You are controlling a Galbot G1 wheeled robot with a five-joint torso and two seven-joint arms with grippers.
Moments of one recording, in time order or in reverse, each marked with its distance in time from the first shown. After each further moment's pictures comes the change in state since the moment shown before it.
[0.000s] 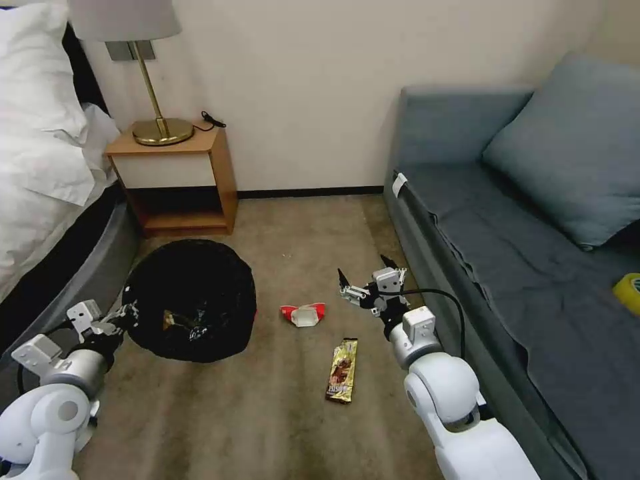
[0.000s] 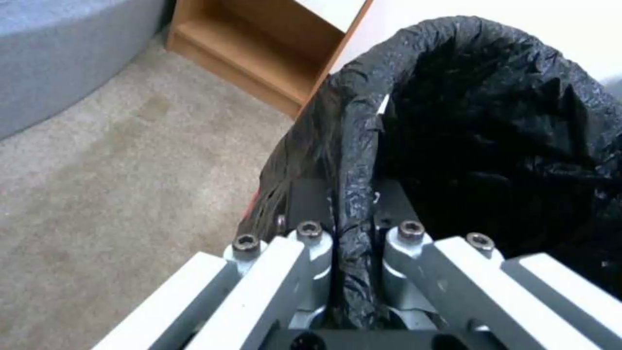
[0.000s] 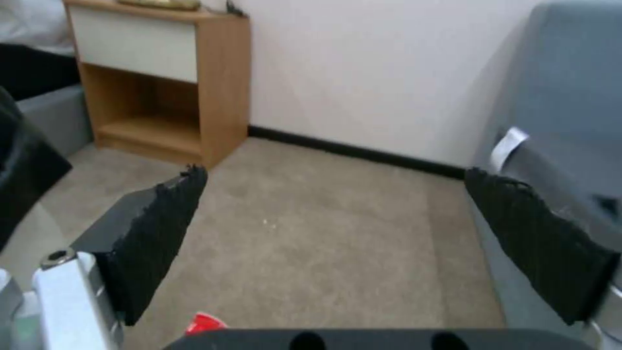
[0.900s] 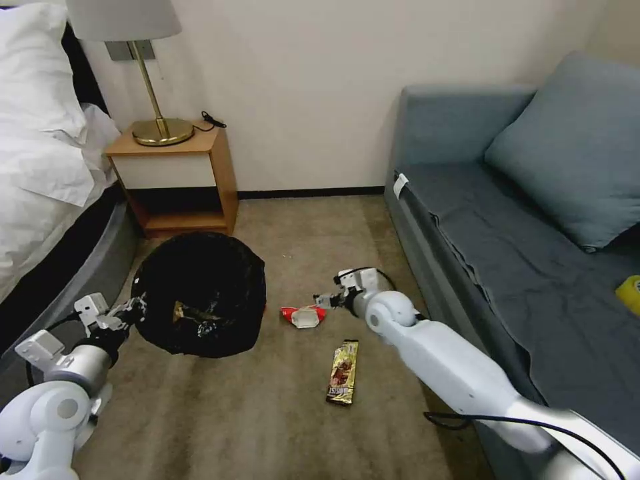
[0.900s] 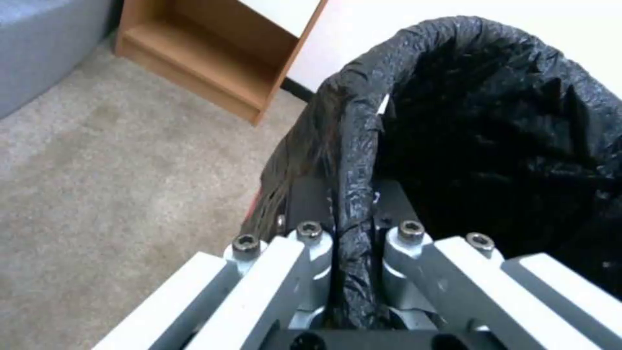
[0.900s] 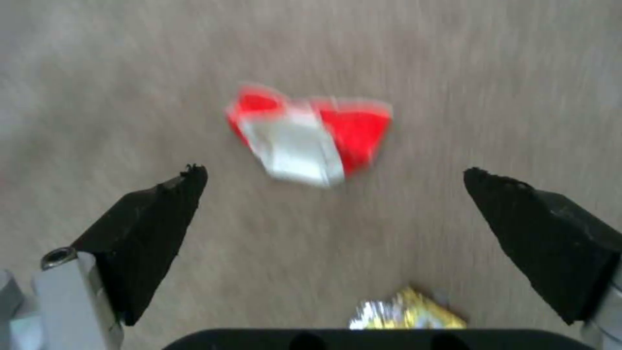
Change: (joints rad) left arm 0.008 0.018 -0.002 -0.012 -0.033 -0.004 0.093; right arm 0.626 -0.077 -0.535 -0.762 0.820 -0.288 0.146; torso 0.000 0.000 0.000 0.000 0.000
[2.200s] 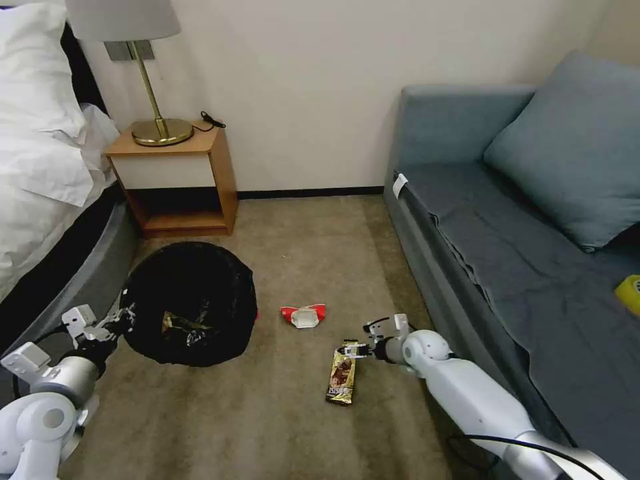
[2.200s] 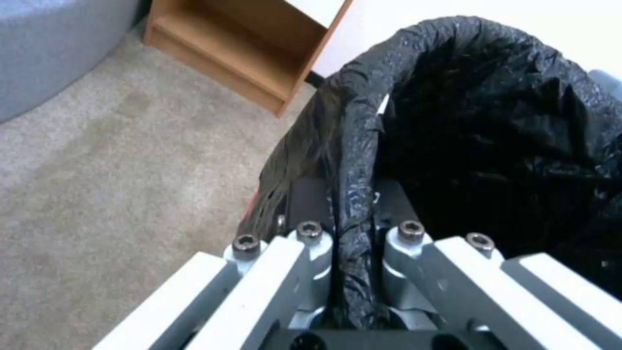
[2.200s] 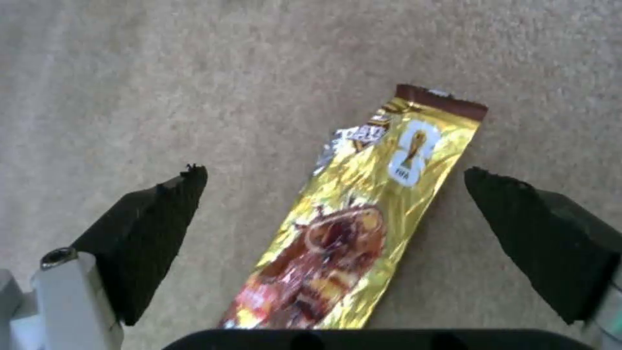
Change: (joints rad) left arm 0.015 0.013 -0.029 0.066 0.007 -0.012 0.034; right arm -0.148 0.006 0.198 -0.239 -0.184 0.008 -0.431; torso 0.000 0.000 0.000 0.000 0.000
